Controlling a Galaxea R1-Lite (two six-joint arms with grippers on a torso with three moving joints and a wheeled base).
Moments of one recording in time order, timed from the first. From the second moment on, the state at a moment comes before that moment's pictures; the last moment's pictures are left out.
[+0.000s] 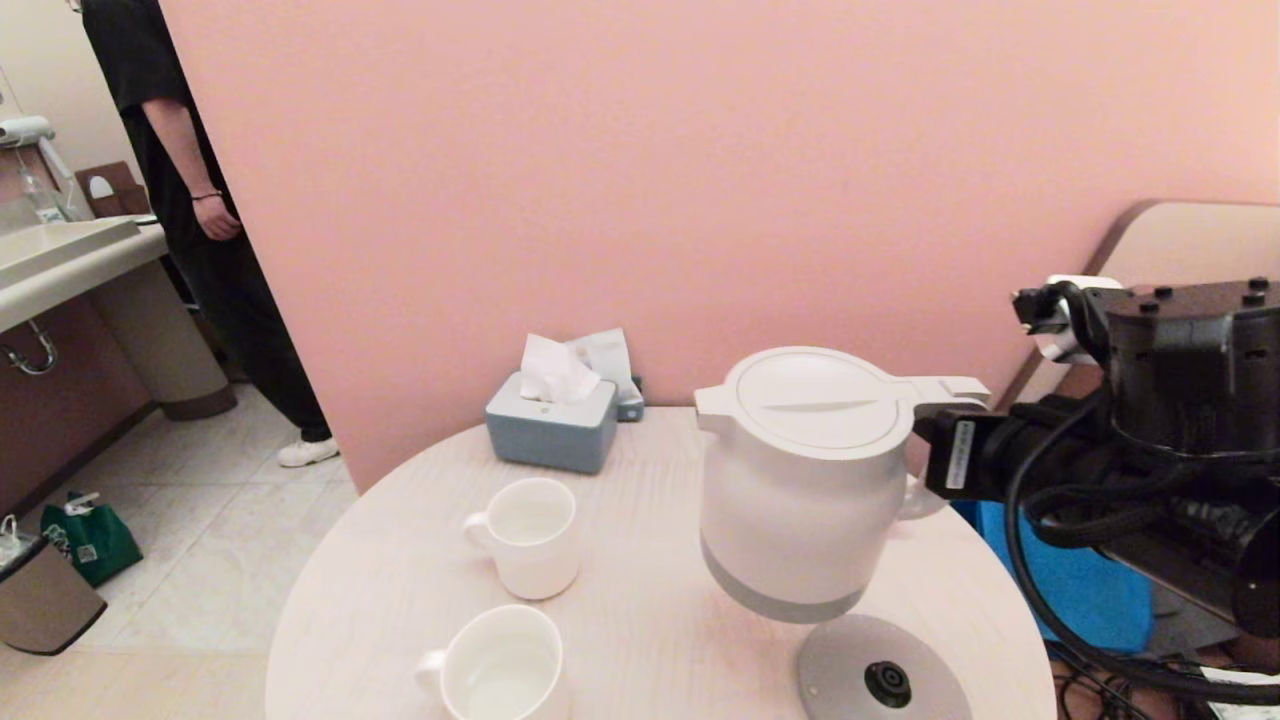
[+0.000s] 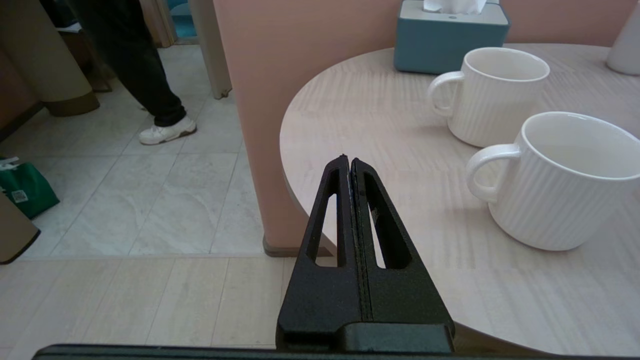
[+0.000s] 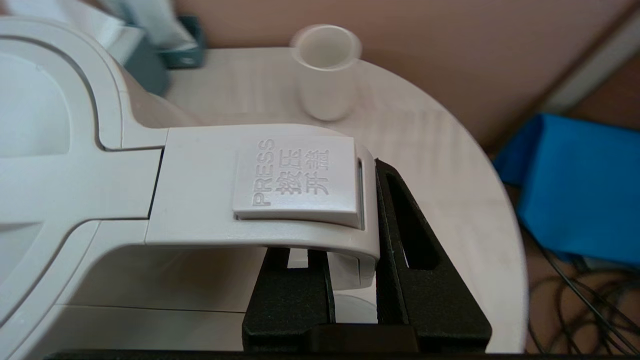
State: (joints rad) left arm 0.00 0.00 0.00 0.00 0.00 -0.01; right arm 0.59 1.42 -0.80 -0.22 -0.55 0.31
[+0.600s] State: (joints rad) left arm 0.00 0.00 0.00 0.00 0.00 -0.01; right arm 0.42 1.26 -0.51 -0.32 -0.43 0.27
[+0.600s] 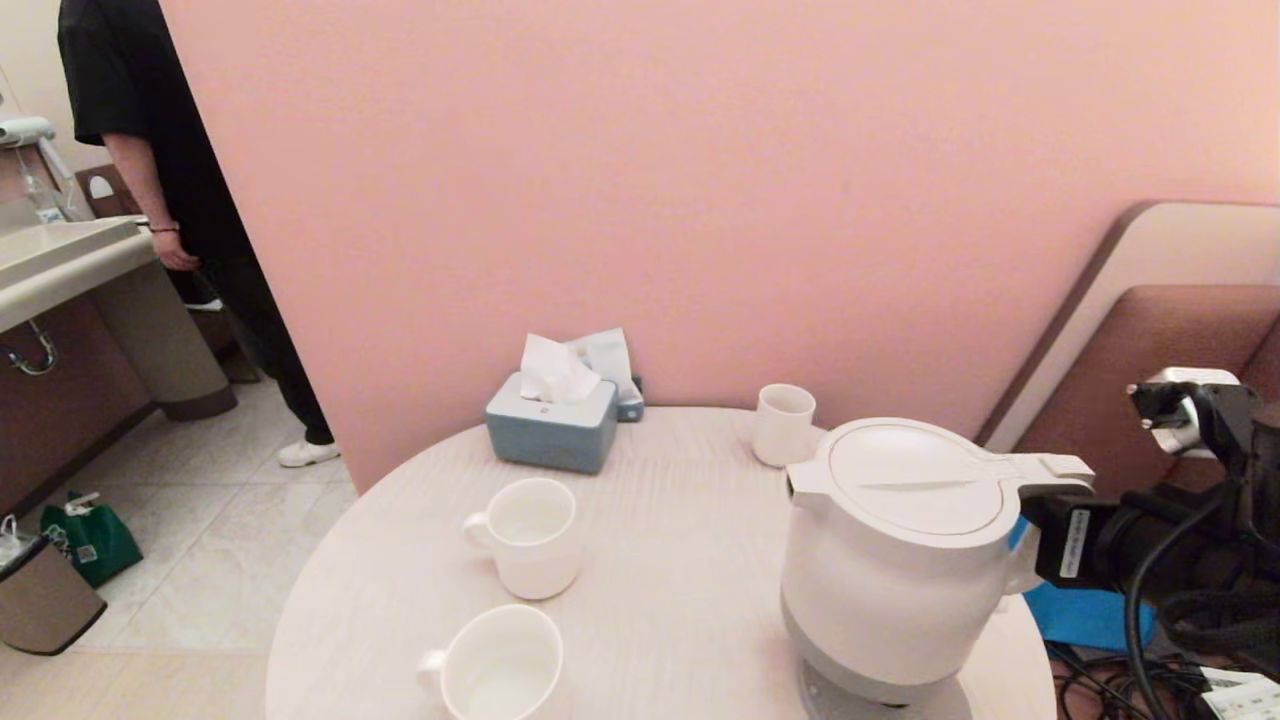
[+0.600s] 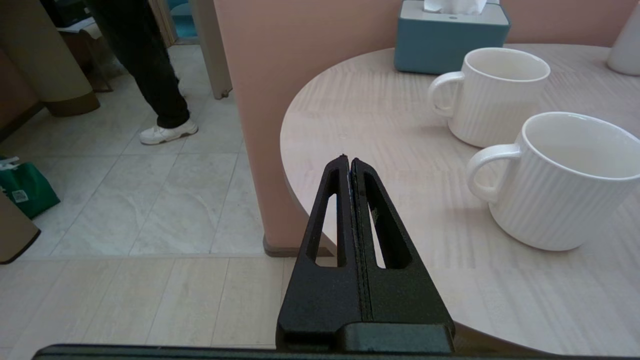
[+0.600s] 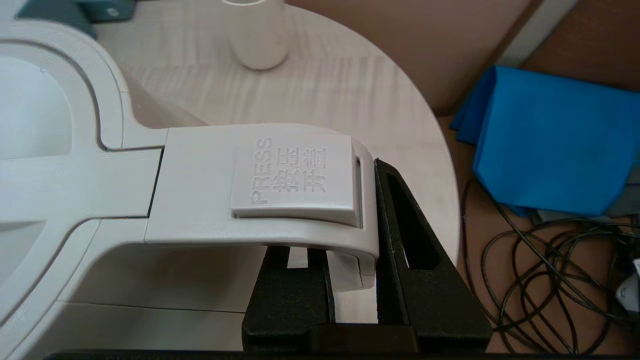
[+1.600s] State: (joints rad) left arm 0.00 0.00 0.00 0.00 0.00 -0.01; right arm 0.27 1.34 -0.26 -0.65 -0.30 0.17
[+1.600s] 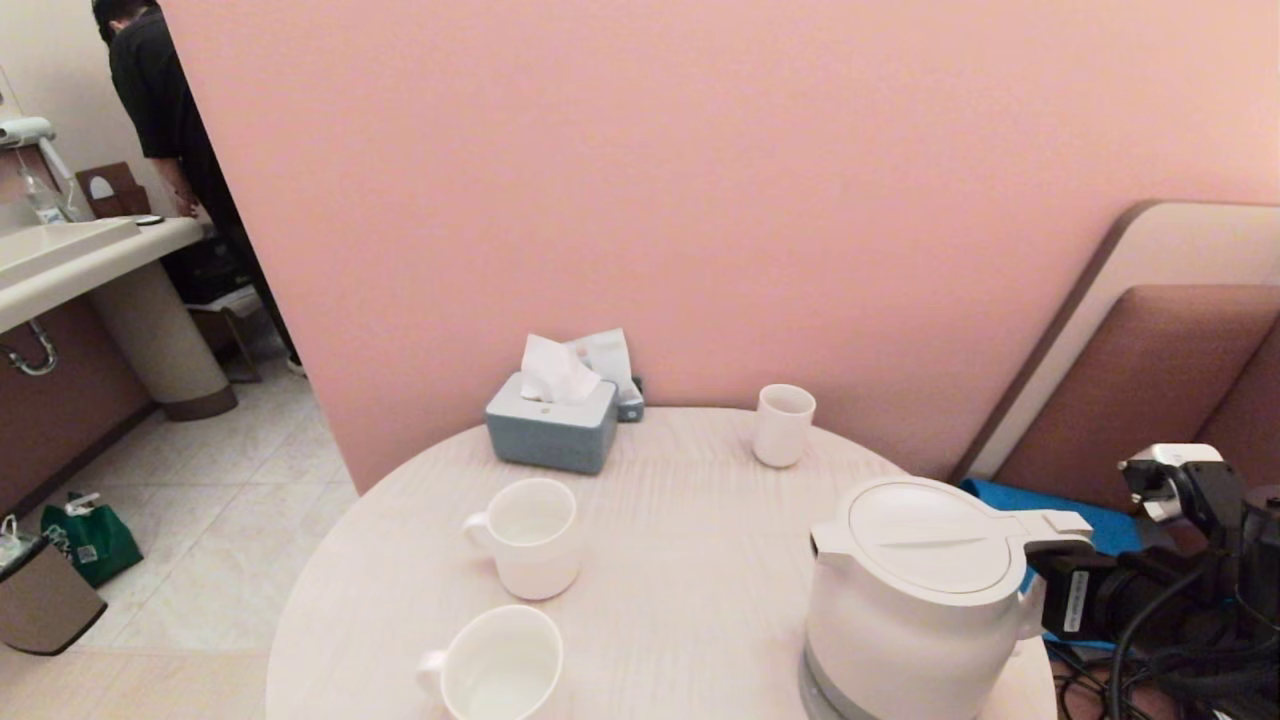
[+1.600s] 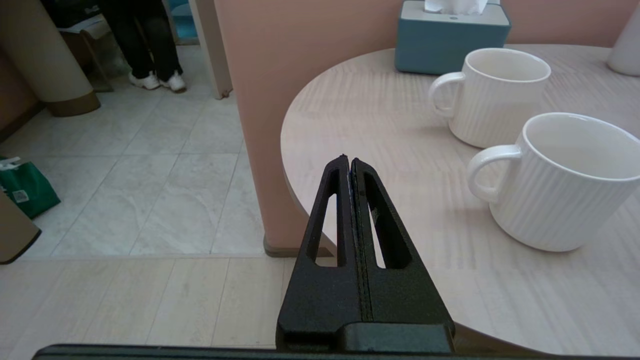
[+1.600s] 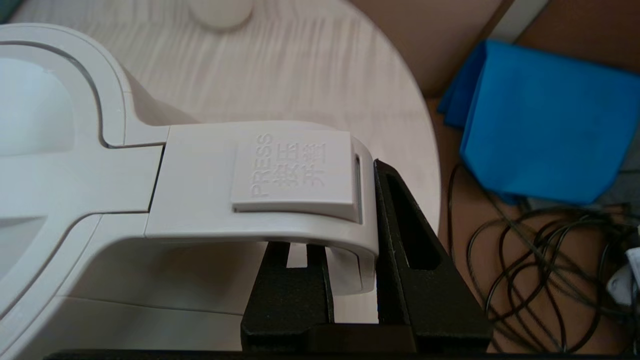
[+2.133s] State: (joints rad) left arm 0.00 0.00 0.00 0.00 0.00 -0.01; right arm 0.26 1.34 -0.20 -0.66 -0.30 0.17
